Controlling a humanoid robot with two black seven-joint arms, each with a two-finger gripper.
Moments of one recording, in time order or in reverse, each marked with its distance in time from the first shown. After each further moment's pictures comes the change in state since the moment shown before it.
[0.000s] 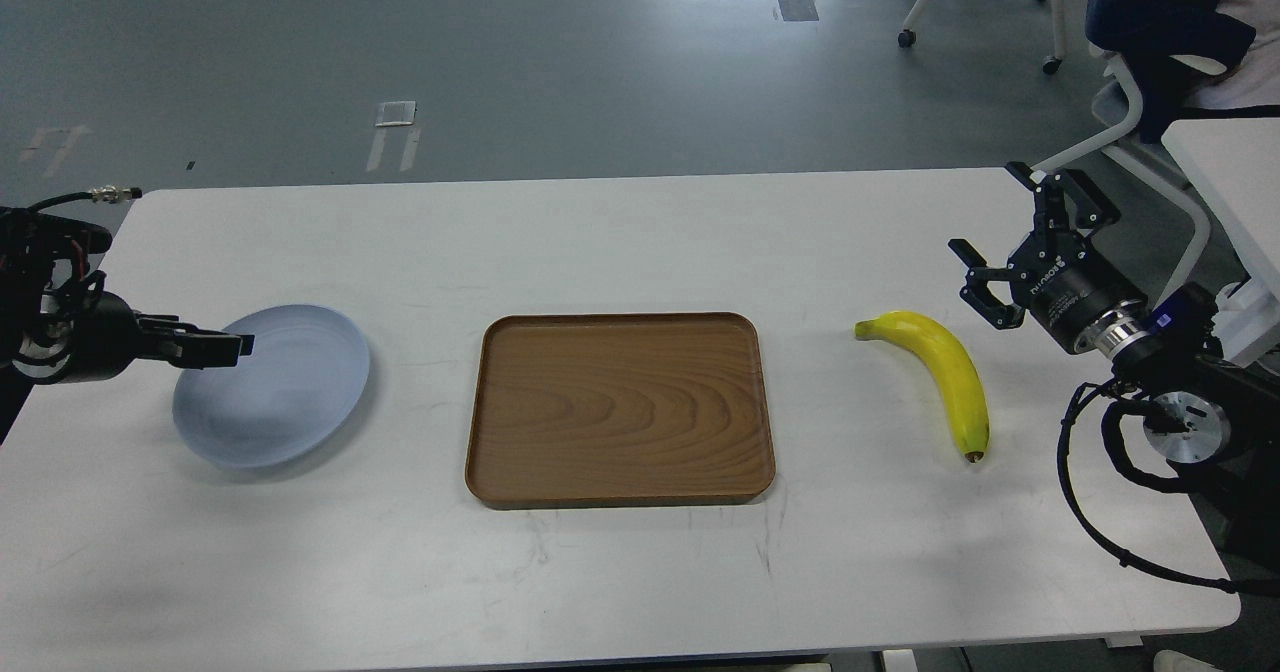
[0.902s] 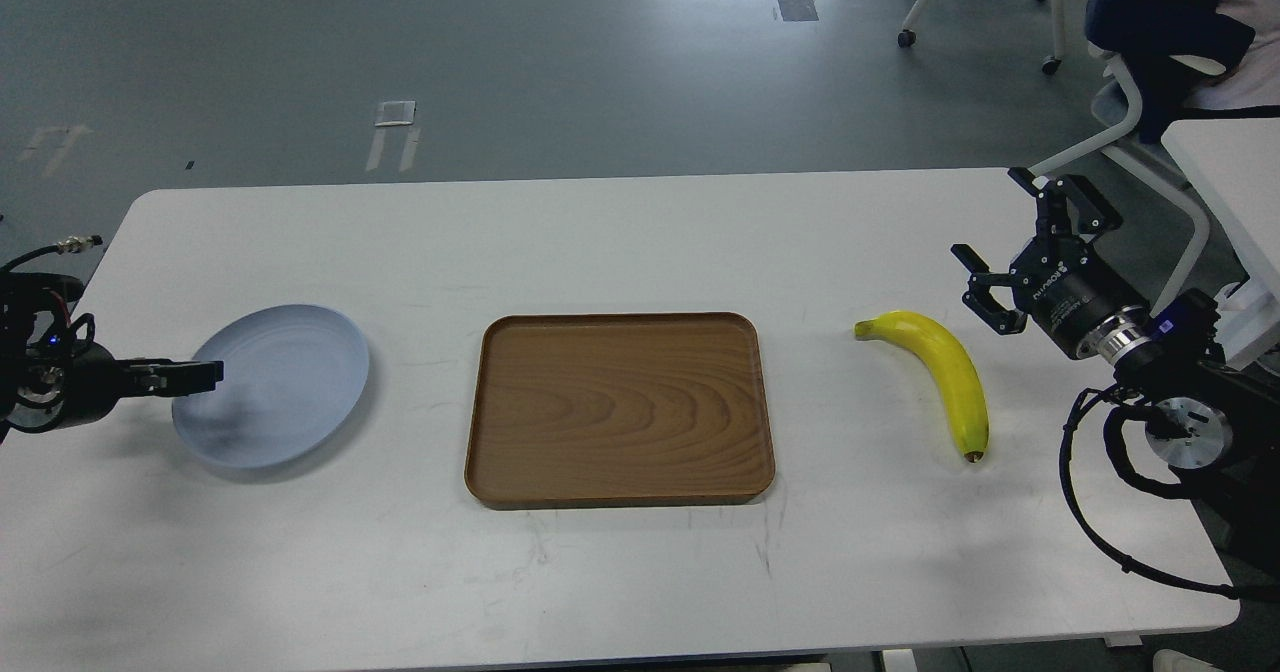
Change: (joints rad) left arm 0.088 -0.121 0.073 0.277 -0.187 0.111 0.000; right arm -0.013 -0.001 0.000 0.000 0.000 0.000 0.000
